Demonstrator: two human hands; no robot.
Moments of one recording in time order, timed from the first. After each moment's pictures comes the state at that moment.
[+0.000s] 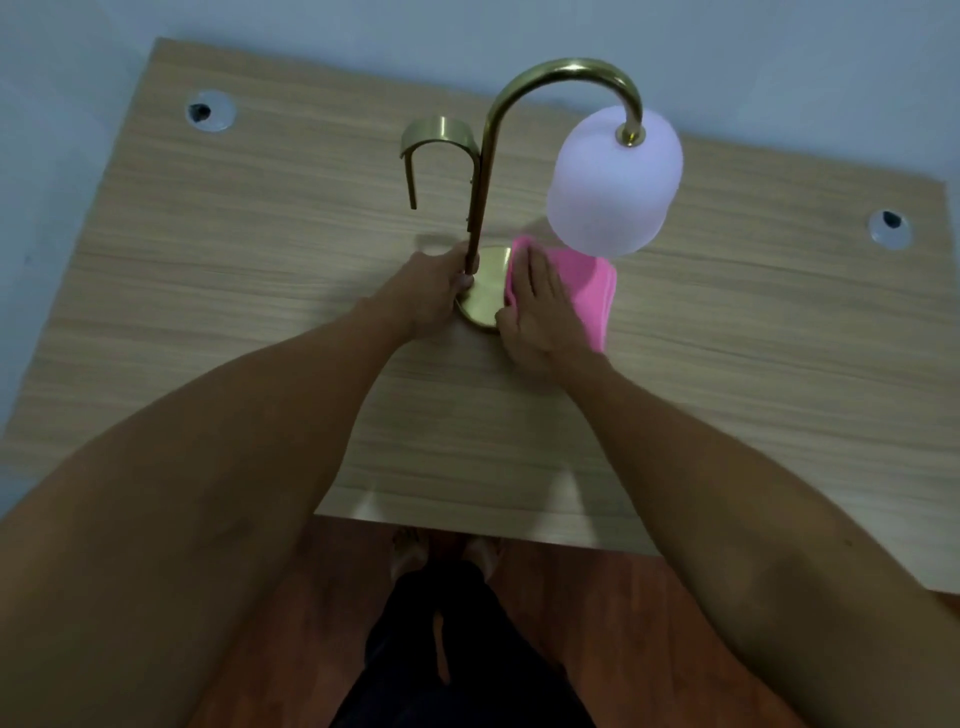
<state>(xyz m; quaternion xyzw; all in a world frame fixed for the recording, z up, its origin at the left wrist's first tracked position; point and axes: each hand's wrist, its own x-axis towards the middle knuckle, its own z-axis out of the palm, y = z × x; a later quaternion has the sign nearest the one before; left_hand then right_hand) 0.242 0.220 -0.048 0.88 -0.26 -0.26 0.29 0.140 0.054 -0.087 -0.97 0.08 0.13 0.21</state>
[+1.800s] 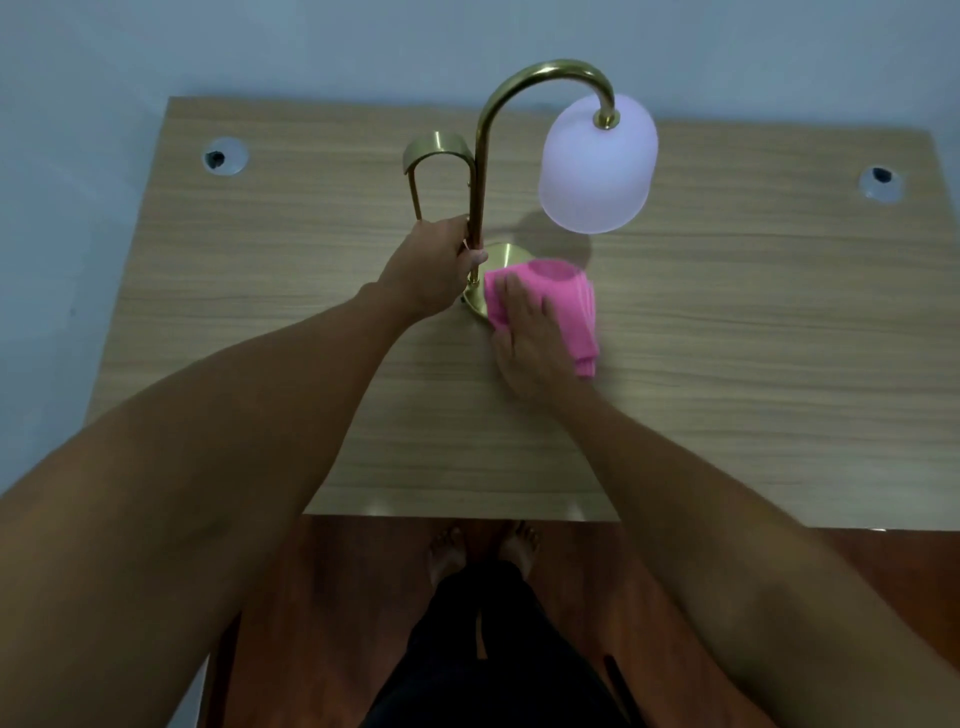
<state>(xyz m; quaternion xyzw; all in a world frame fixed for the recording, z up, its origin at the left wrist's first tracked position) 0.252 0.218 0.002 0.88 -0.33 -0.15 0.31 0.108 0.102 -0.095 -0.94 0.12 -0.01 0.31</state>
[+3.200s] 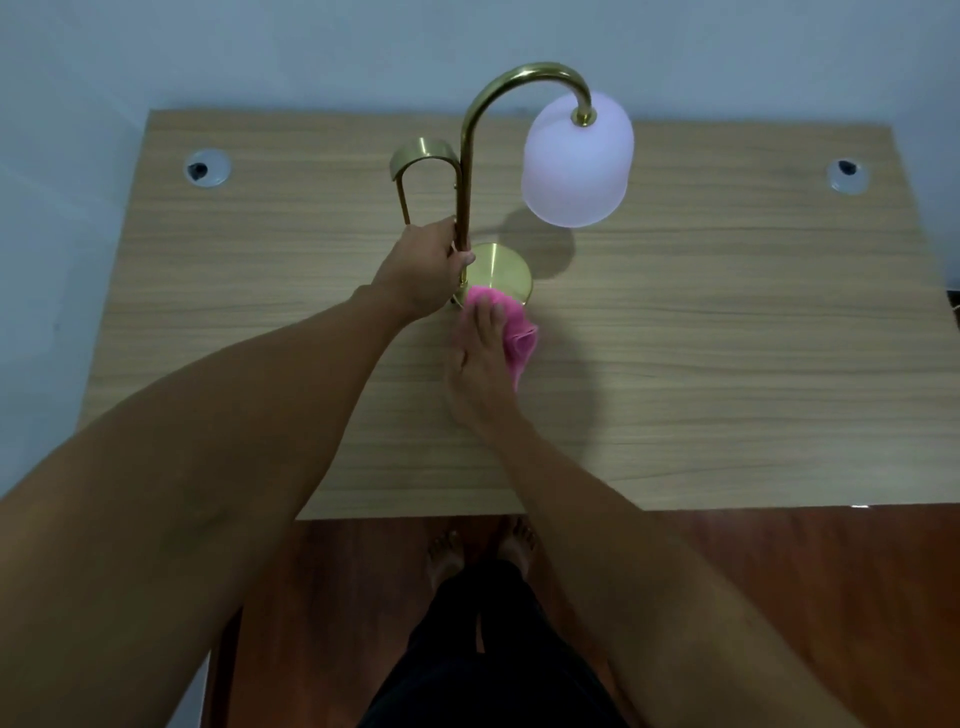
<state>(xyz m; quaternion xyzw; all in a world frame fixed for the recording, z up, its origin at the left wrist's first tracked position) 0.252 0.218 0.000 0.88 -0.31 -0.15 0.32 0.108 0.178 -0.102 -0.91 0.21 -0.05 0.36</state>
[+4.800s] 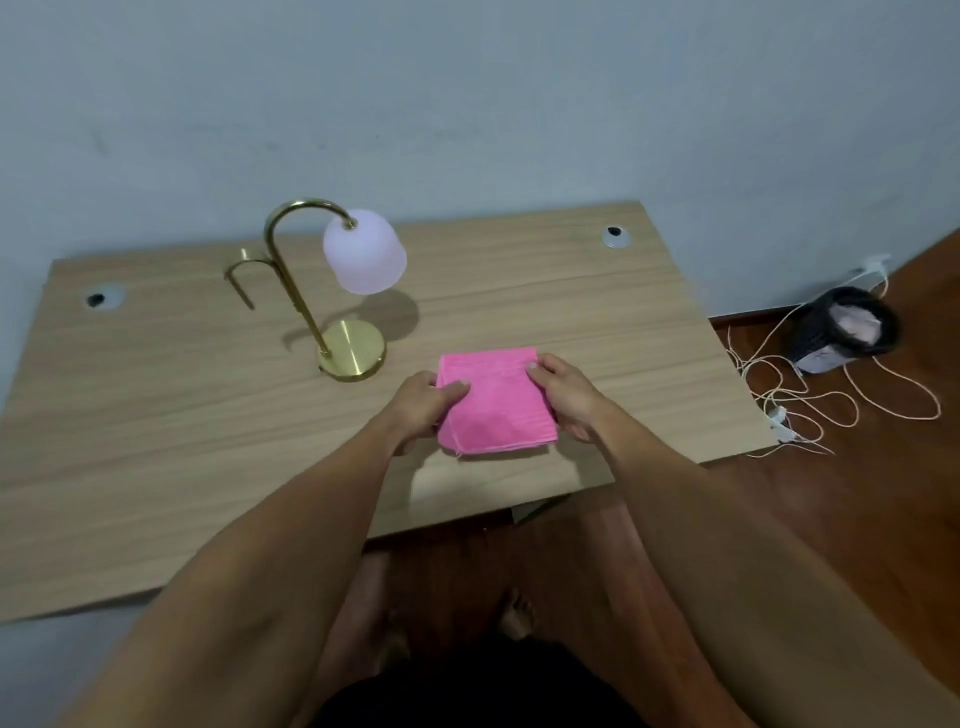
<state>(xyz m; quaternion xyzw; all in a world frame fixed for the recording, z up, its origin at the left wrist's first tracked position) 0.054 0.129 0.025 0.73 -0.11 -0.47 0.47 -0.075 -0.055 0.010 -0.60 0.41 0.01 0.69</state>
